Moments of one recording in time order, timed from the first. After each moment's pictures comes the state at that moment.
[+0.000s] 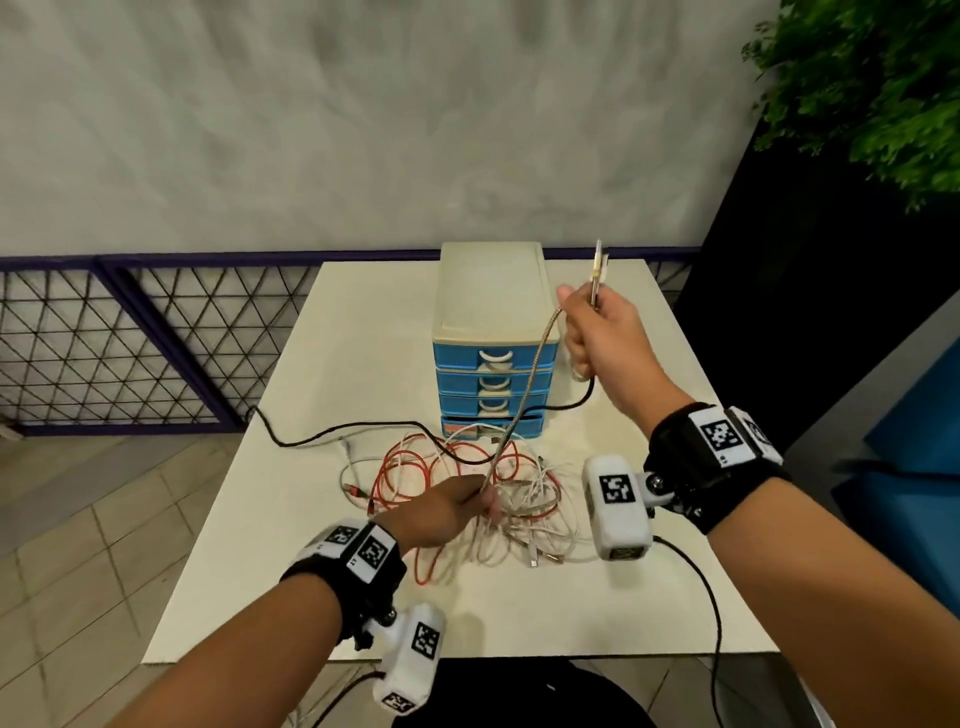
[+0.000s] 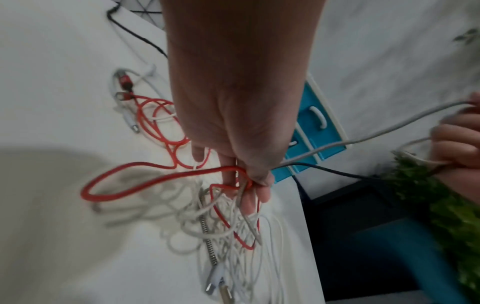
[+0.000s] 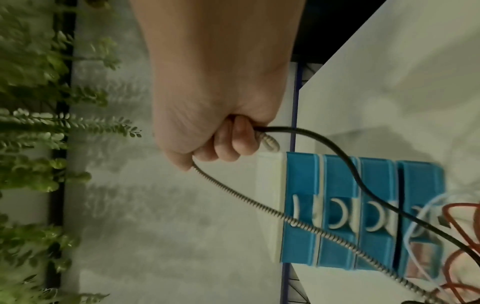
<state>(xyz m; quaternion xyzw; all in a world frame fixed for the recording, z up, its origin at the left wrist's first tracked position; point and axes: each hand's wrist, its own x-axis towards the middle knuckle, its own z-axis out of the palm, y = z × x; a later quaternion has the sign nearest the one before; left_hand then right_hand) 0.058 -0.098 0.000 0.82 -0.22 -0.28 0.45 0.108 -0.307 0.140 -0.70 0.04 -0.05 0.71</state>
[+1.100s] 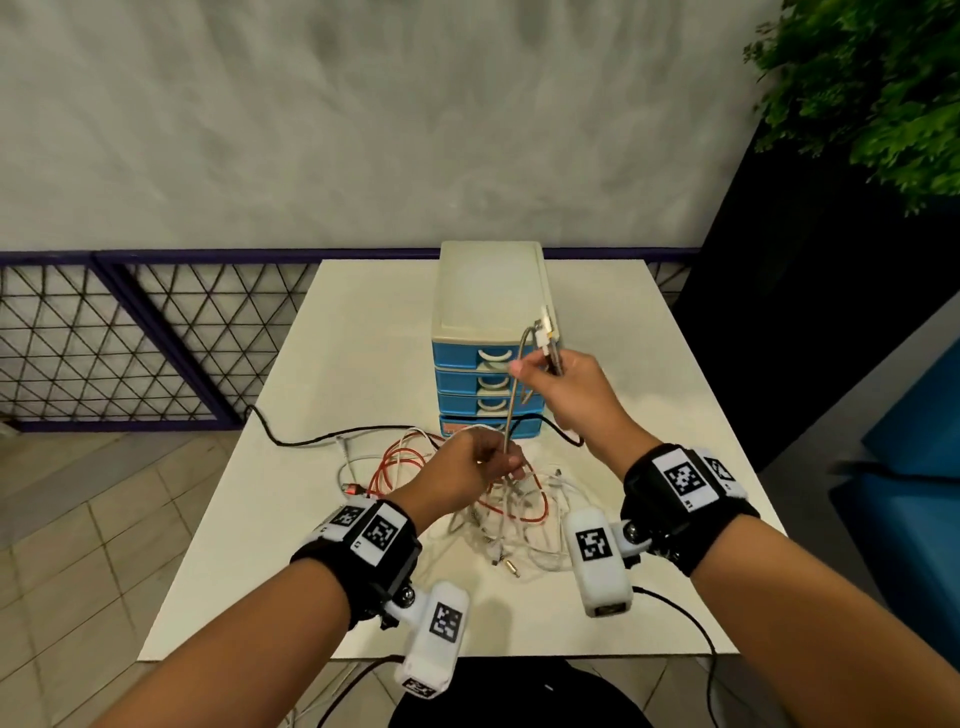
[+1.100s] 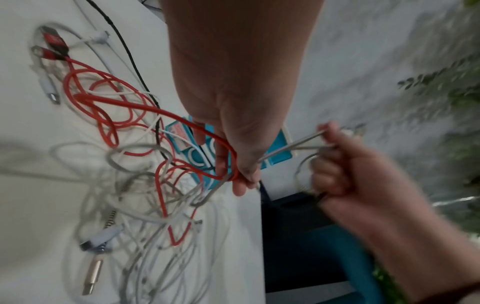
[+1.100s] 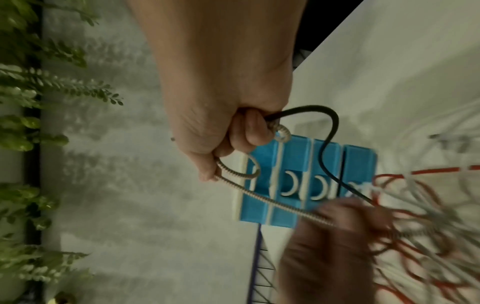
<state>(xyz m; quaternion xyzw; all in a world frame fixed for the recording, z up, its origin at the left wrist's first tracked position) 0.073 -0.127 0.030 0.80 -0.18 -0.18 0.54 0.086 -0.283 0.106 -0.77 0.05 -0.02 0.63</state>
